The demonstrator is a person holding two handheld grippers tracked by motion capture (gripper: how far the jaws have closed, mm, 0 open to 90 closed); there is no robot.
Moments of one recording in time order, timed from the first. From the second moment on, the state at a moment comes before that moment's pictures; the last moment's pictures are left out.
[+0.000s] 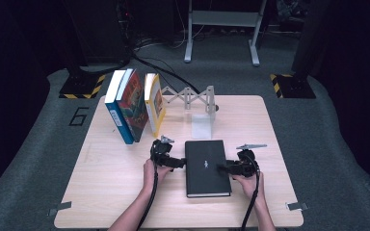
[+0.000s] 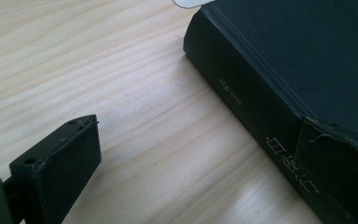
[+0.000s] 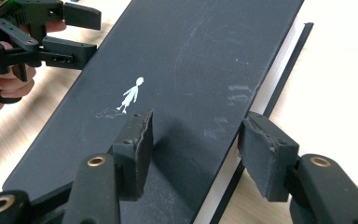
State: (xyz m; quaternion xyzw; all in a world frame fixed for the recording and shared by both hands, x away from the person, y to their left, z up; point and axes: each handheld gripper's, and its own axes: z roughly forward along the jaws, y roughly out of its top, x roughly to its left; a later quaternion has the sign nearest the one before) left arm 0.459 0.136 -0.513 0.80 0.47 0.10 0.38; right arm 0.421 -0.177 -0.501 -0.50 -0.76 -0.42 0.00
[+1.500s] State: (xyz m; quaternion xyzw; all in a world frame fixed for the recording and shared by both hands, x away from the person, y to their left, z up) left arm 0.407 0.190 -0.530 0.82 0.43 0.19 0.34; right arm 0.447 -0.180 -0.481 -0.48 -0.78 -0.40 -0.02
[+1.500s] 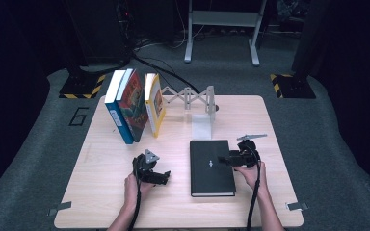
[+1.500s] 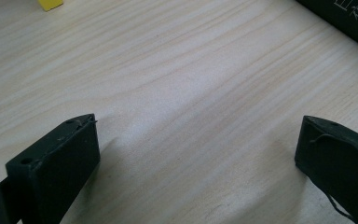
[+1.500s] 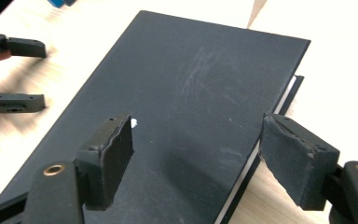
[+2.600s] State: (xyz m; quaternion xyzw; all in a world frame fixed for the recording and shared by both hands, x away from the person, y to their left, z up) left arm 0.406 0.189 -0.530 0.82 0.42 0.19 0.34; right arm 0.450 -0.168 -0.477 -0.49 -0.79 -0.37 -0.05
